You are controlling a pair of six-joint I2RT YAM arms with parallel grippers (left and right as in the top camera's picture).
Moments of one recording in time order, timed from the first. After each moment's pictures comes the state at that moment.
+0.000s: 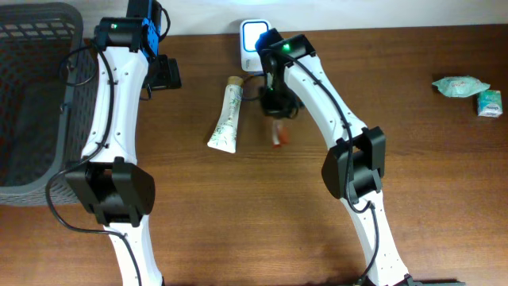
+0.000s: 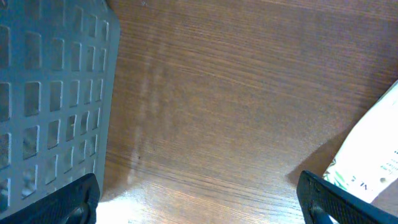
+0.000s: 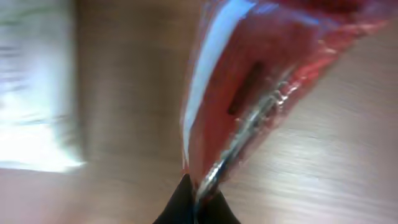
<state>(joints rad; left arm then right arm) -0.08 2.20 2.33 -1.45 -0.27 -0.25 0.42 2.54 2.50 -1.56 0.04 0.36</state>
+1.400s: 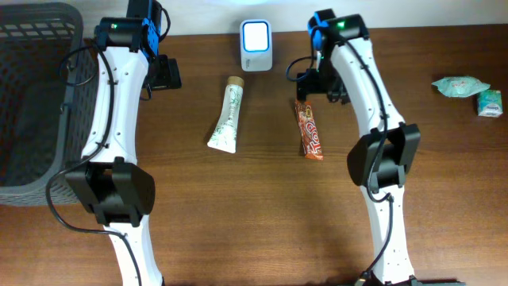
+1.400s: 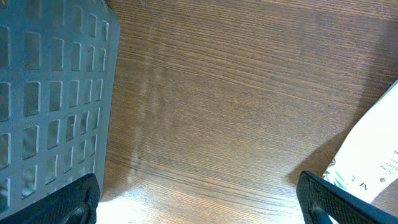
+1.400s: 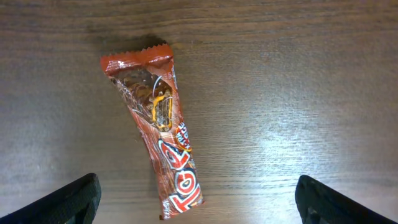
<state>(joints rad) -0.08 2.20 2.33 -1.45 -0.27 -0.25 0.20 2.54 2.60 -1.63 0.01 0.25</state>
